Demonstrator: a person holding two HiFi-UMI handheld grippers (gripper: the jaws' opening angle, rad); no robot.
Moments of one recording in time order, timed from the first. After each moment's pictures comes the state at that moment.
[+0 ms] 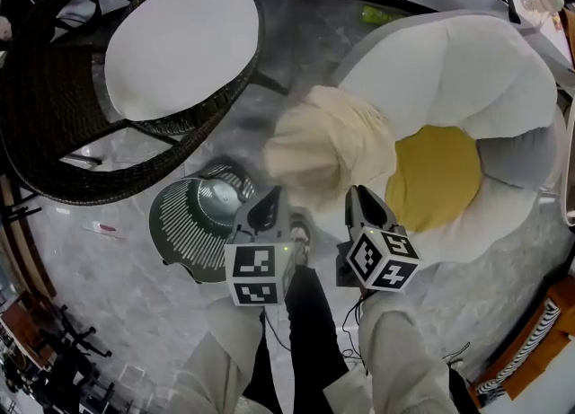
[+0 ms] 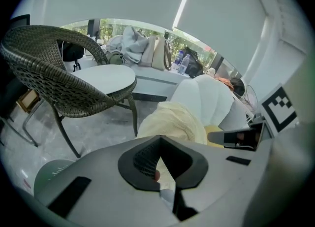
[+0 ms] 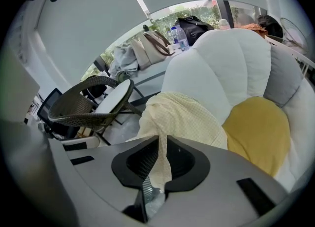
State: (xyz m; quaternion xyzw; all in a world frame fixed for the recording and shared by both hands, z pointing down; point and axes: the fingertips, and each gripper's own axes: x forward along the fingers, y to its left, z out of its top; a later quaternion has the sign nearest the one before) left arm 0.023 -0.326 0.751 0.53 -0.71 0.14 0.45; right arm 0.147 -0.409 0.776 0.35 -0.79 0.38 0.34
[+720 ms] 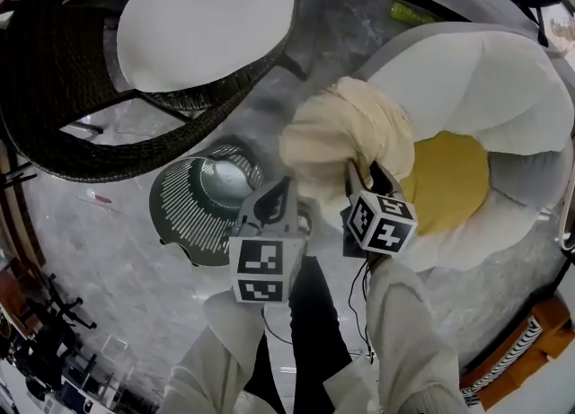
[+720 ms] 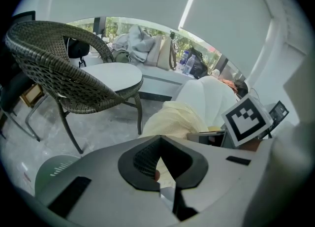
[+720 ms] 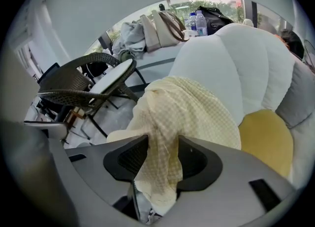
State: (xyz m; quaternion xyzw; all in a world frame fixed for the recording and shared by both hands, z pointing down) left arm 0.011 -0.316 0.753 0.52 -0.71 0.13 0.46; right arm 0.114 -0.422 0.834 0.30 -0.79 0.31 0.42
